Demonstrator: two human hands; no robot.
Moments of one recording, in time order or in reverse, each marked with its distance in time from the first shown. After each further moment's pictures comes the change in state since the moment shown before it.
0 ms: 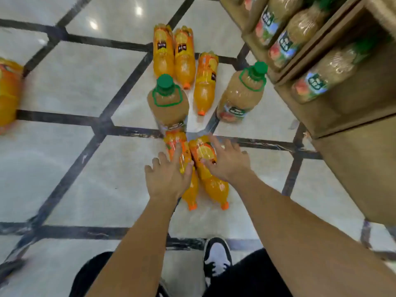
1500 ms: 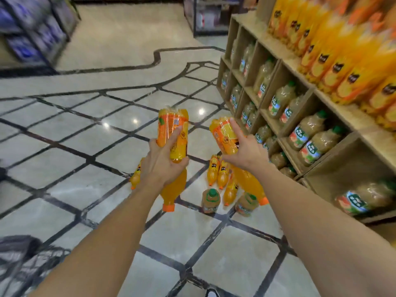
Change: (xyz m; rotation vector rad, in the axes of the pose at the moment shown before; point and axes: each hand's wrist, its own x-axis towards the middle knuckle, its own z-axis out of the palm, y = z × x) left_hand -0.213 -0.082 -0.630 -0.482 0.479 -0.112; right_hand -0.256 -0.139 -0.594 0.267 0.382 -0.289
